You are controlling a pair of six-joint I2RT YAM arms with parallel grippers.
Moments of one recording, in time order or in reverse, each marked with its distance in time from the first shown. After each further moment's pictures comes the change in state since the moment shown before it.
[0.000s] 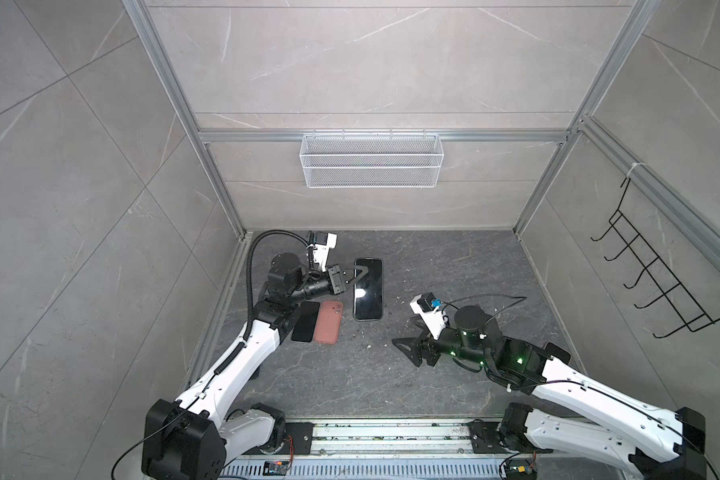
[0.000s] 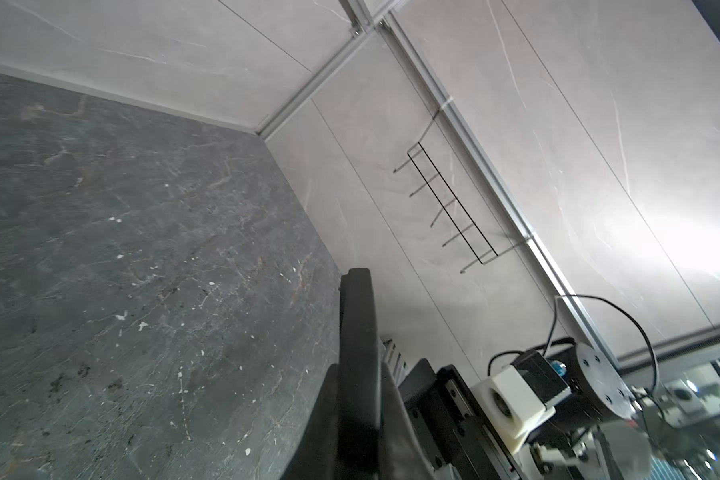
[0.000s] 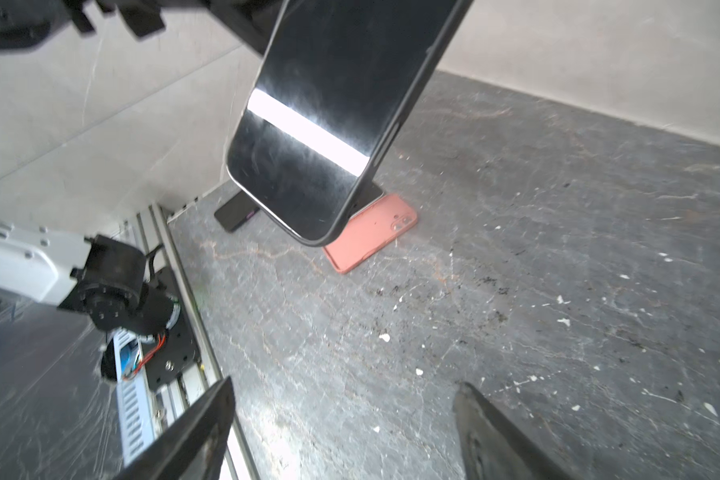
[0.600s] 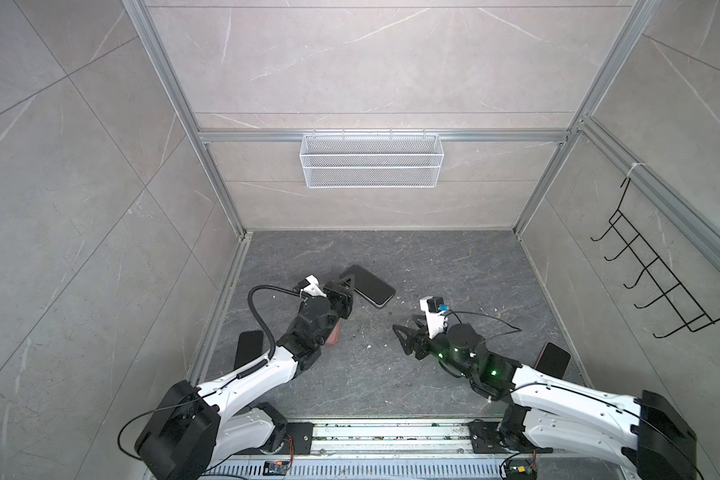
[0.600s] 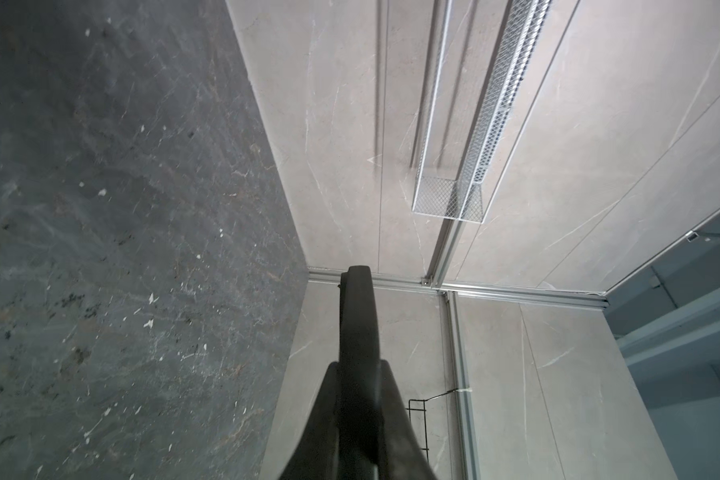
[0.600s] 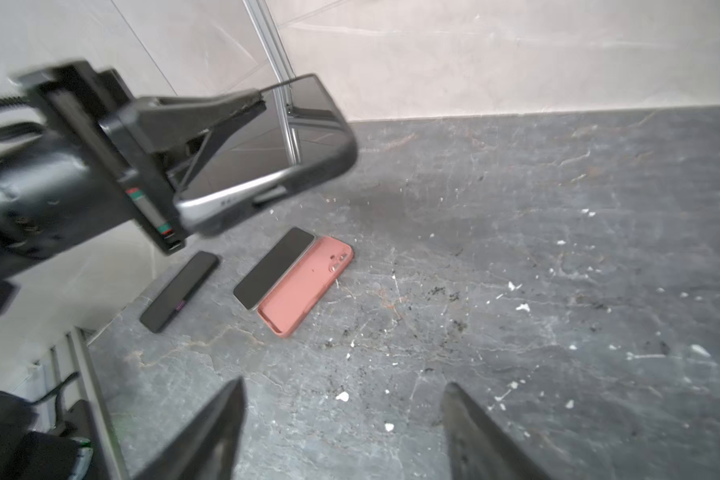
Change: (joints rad) left arm -0.240 -0.031 -0.344 0.336 -1.015 -0.797; right arm 0.002 0.006 -0.322 0.520 0.273 0.218
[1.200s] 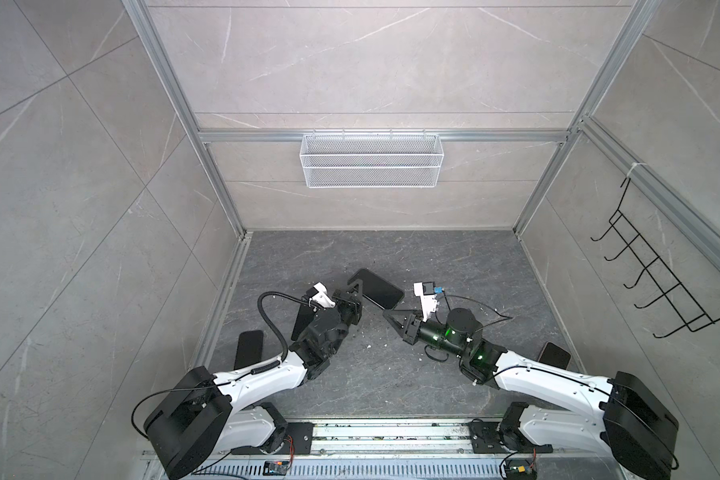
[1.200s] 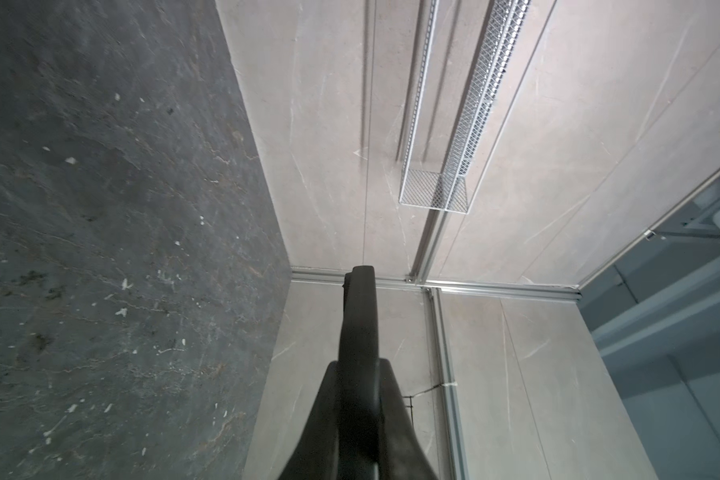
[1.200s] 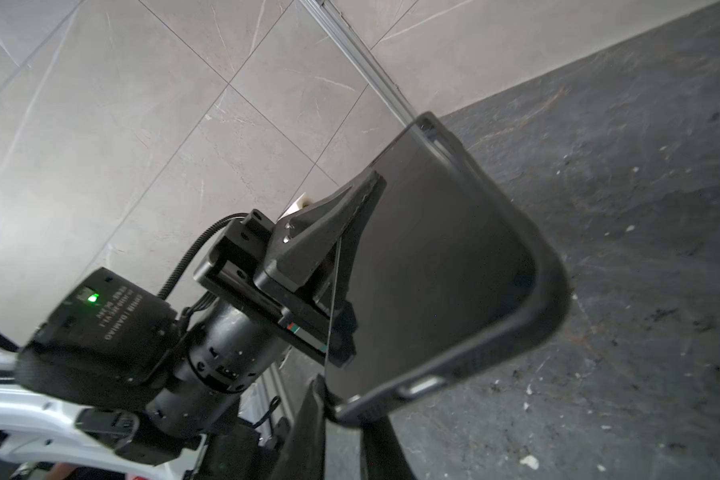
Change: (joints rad) left arm -0.193 0.086 -0.039 0.145 -0.225 -0.045; right arm -0.086 0.246 0.074 0.316 -0.327 0.319
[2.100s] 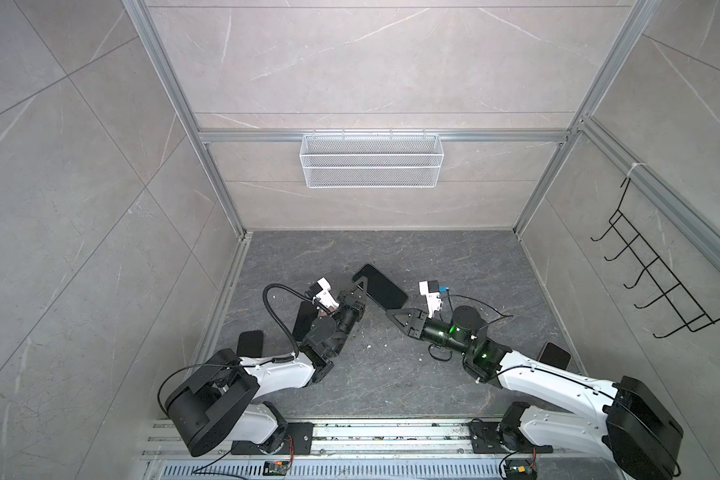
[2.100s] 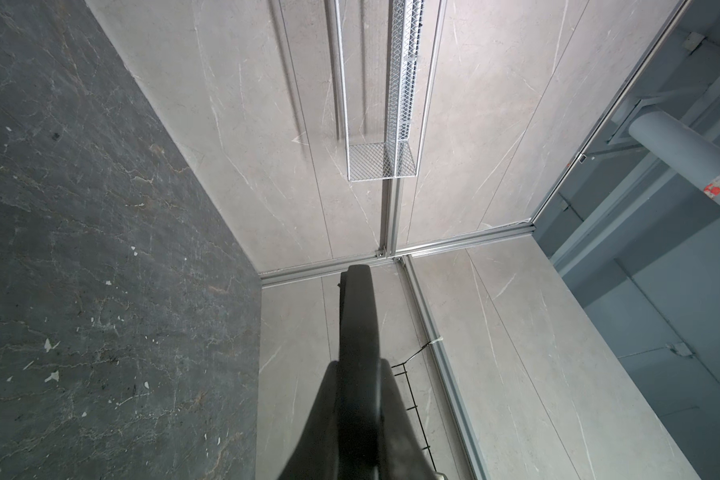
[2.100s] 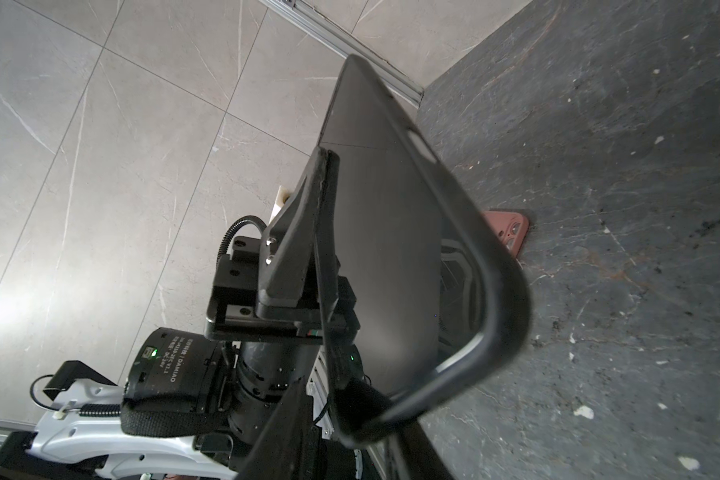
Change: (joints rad) left arm -0.015 0.152 -0.083 0.489 0.047 0.233; right arm -0.064 -0.042 -0.020 0.008 -0.125 0.328
